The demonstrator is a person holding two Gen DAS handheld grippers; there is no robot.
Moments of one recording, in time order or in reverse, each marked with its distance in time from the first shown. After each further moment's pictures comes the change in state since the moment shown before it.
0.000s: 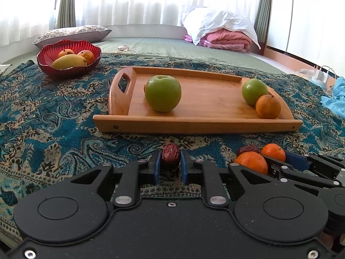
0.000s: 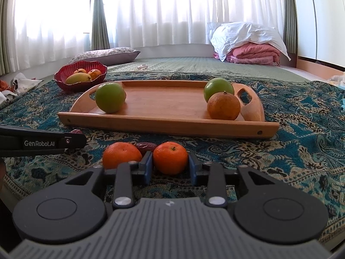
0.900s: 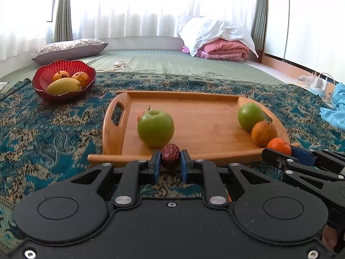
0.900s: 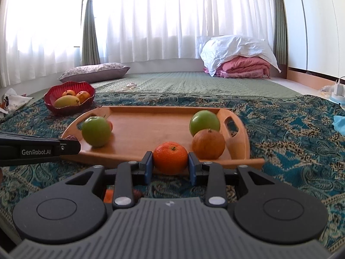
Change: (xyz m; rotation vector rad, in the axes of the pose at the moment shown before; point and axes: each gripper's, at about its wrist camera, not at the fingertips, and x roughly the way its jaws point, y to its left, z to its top) left arm 0.000 -0.012 0.044 0.027 -0.052 -0.006; right arm 0.001 -0.012 0.042 0.018 -0.072 -0.053
